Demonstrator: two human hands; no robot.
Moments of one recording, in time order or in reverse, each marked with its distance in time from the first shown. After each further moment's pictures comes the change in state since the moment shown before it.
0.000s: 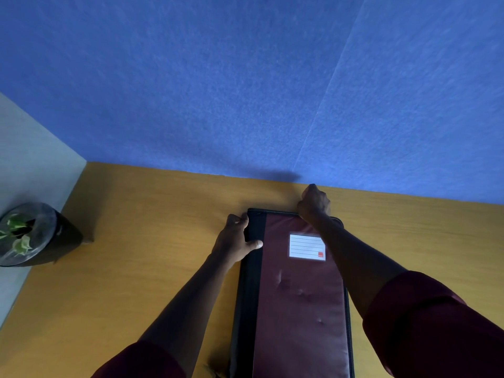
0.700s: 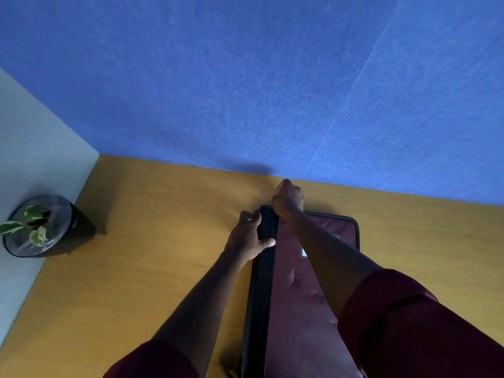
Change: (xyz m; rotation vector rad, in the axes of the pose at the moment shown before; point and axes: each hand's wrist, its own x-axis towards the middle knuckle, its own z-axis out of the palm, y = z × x) left_hand 0.000 0.001 -0.002 -0.010 -0.001 0.018; right_hand -0.020 -0.075 0.046 0.150 -0.088 -0.114
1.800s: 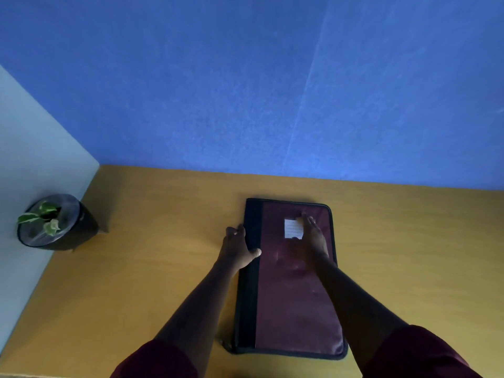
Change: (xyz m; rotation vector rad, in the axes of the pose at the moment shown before) left_hand -0.070 0.012 0.020 0.015 -0.062 -0.132; right_hand -0.119 0.140 -0.024 0.026 0.028 -0.107
